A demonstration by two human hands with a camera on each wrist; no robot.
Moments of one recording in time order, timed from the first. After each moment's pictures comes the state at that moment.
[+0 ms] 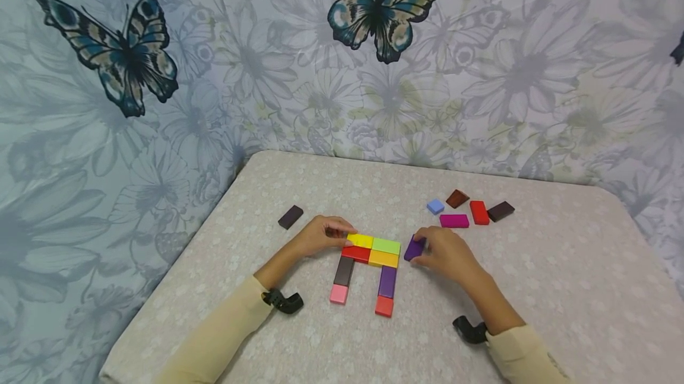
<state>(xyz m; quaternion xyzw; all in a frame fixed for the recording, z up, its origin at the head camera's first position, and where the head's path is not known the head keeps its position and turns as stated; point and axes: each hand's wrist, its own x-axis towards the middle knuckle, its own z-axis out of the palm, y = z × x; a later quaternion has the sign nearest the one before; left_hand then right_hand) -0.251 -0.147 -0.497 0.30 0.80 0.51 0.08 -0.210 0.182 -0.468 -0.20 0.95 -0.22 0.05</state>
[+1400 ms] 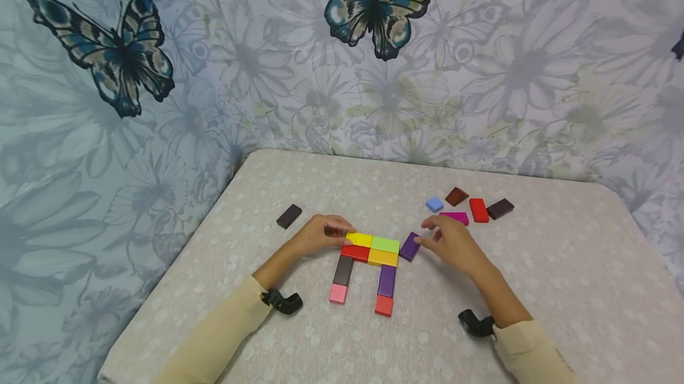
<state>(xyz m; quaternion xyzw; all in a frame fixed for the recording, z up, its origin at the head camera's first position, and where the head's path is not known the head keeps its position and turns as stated) -0.272 -0.150 -0.529 0.31 0.81 0.50 0.07 -0.221 0.202 -0.470 -0.17 0.93 -0.32 0.02</state>
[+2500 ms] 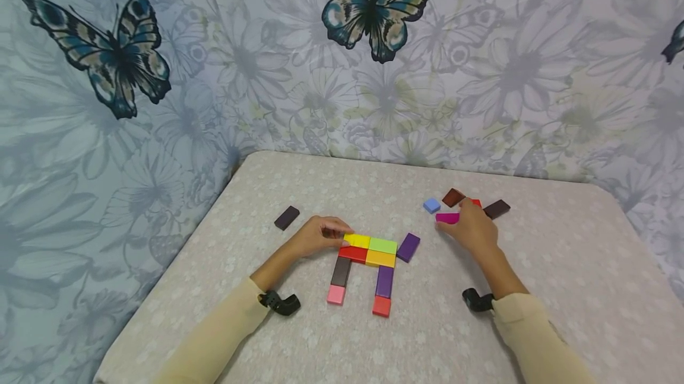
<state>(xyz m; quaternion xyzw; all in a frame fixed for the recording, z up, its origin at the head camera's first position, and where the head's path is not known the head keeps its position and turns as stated) -0.254 -0.145 -0.496 0.32 0.80 0.50 0.08 -0.262 0.241 -0.476 -0.01 0.98 -0.22 0.01</state>
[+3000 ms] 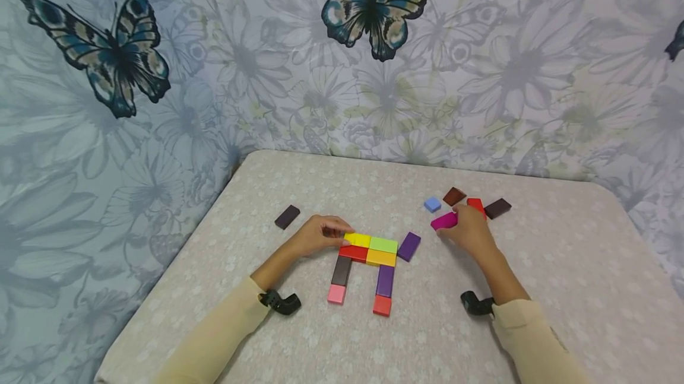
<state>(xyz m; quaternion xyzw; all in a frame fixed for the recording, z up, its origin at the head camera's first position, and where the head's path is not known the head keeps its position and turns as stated) -0.254 -0.144 -0.498 0.31 0.80 0.51 0.07 -0.259 0.236 -0.476 -0.07 0.96 -0.26 0.02</state>
